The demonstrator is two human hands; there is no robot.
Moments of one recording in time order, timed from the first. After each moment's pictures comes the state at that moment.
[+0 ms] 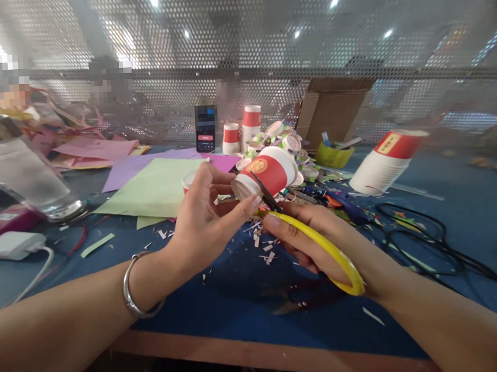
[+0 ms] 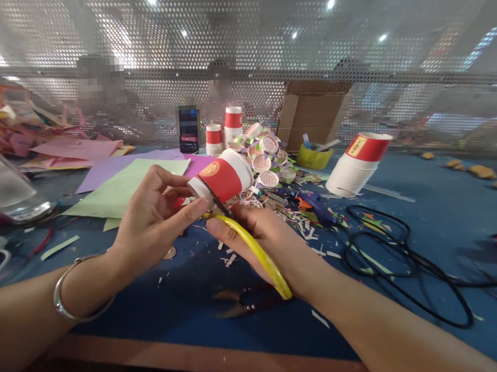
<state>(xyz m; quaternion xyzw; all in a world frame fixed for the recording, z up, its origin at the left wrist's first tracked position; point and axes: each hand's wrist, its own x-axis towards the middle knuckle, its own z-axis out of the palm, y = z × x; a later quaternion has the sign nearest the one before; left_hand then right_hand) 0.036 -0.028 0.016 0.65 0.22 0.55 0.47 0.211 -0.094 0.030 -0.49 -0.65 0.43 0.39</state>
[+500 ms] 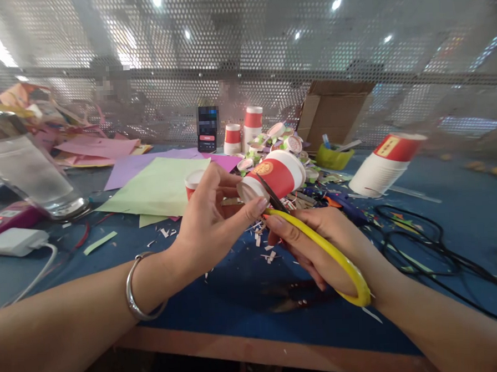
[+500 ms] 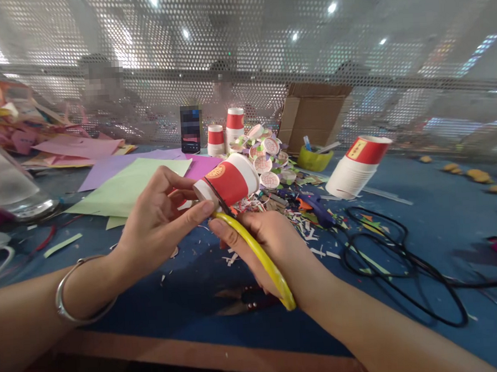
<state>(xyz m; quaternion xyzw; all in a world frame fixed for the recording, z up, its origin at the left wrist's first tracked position) 0.036 -0.034 0.019 0.66 0.22 0.53 0.48 0.202 -0.111 0.035 -0.59 -0.61 0.38 0.37</state>
